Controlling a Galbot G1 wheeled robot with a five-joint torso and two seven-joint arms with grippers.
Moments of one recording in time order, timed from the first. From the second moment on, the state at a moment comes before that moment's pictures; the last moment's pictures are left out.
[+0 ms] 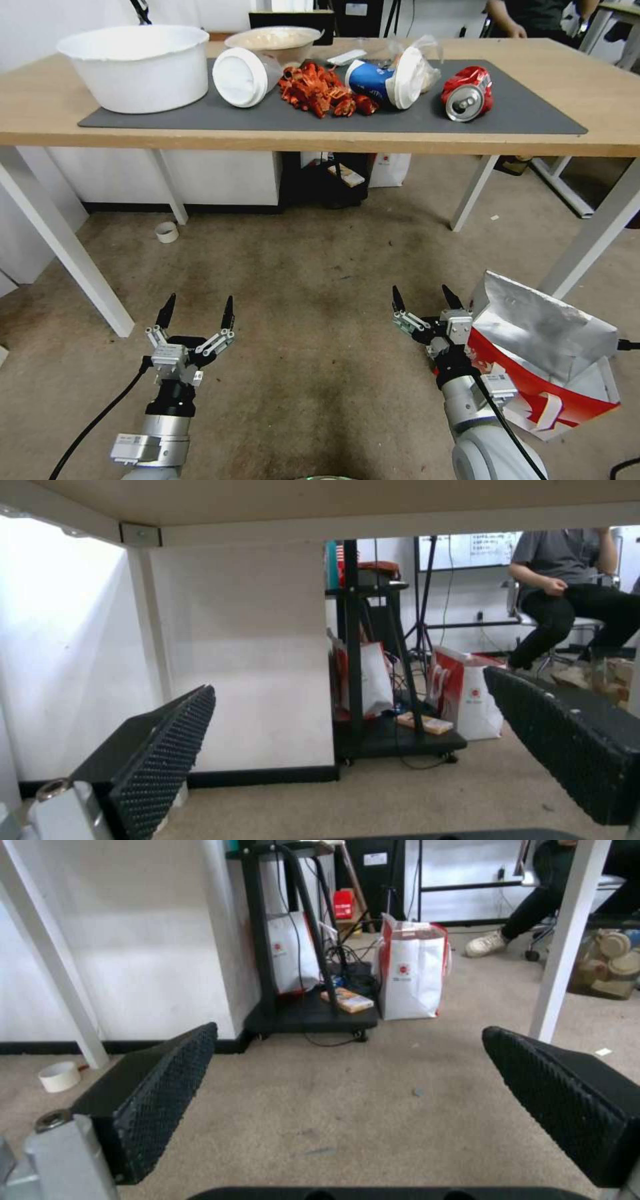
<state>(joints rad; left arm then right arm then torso) 1.79 -1.52 -0.62 -2.13 -0.16 -0.40 0.14 -1.66 1.51 0.50 2.18 0.11 -0.02 -0.04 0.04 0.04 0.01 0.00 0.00</state>
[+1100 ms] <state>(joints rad) 1.79 -1.51 -0.63 -2.14 -0.17 -0.42 0.12 -1.64 1.40 0.54 2.23 0.11 -0.04 -0.04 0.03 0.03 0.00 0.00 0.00</state>
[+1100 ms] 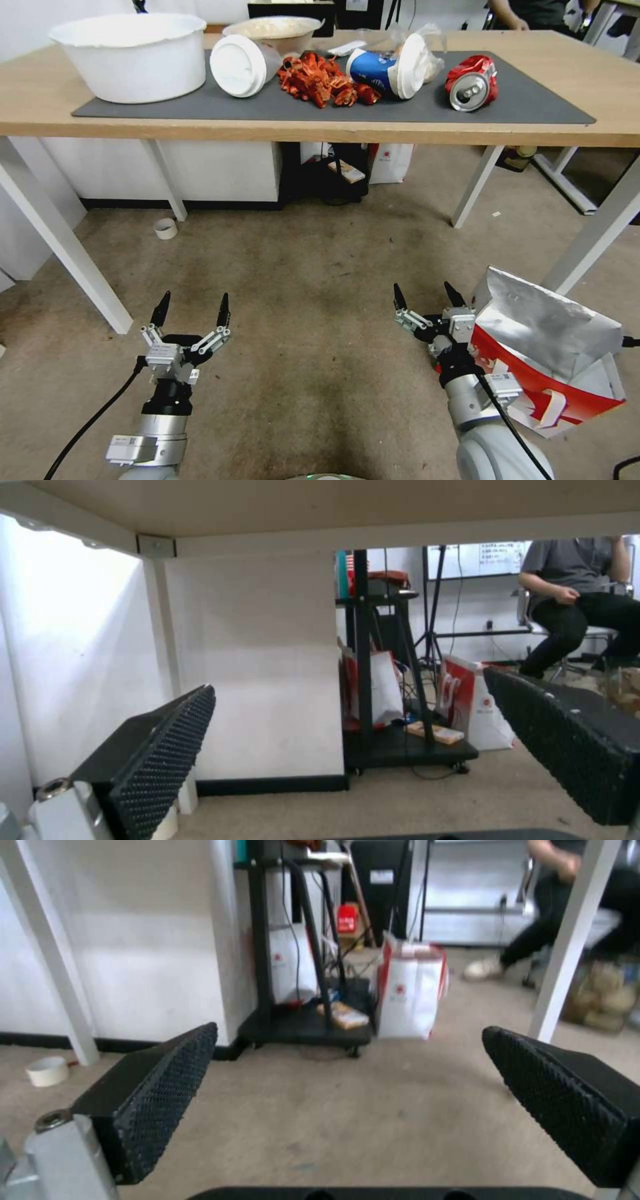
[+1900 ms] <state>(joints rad) 1.82 -1.49 -0.63 -2.17 -0.17 -0.42 0.10 -1.41 0.58 0.71 1.87 0.15 -0.18 -0.22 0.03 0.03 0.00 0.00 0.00</state>
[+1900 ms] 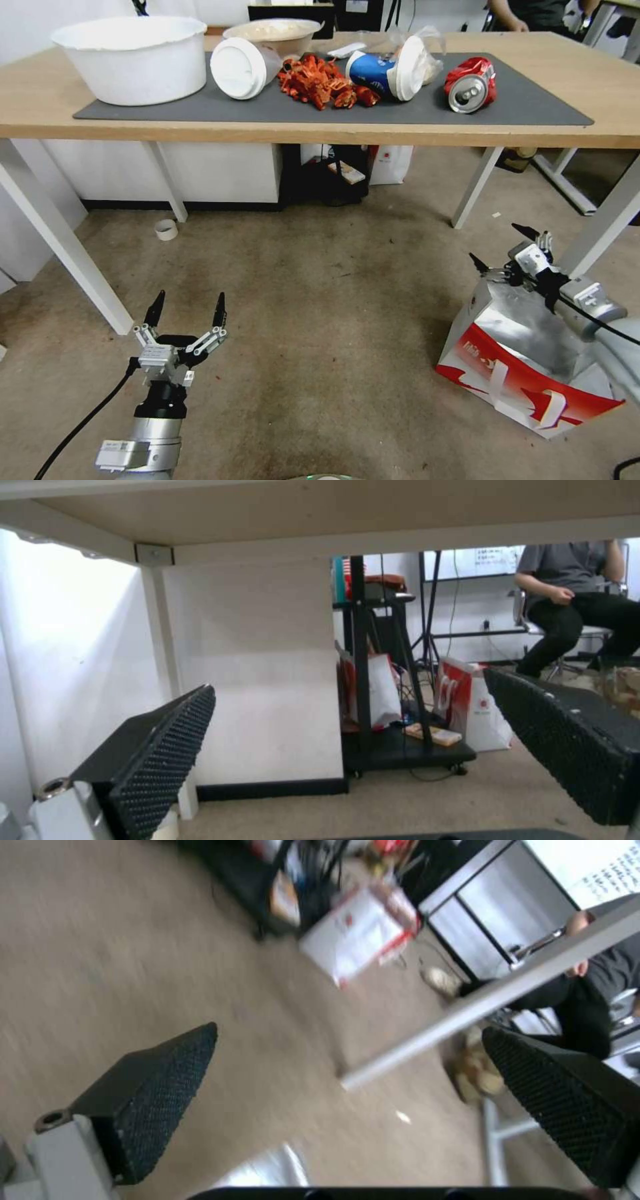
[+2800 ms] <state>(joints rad) 1.75 -1.45 -0.59 -2.11 -0.19 -0.39 0.10 -1.38 0.31 0.61 1.55 0.11 -0.24 -0.39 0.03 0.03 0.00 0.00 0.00</state>
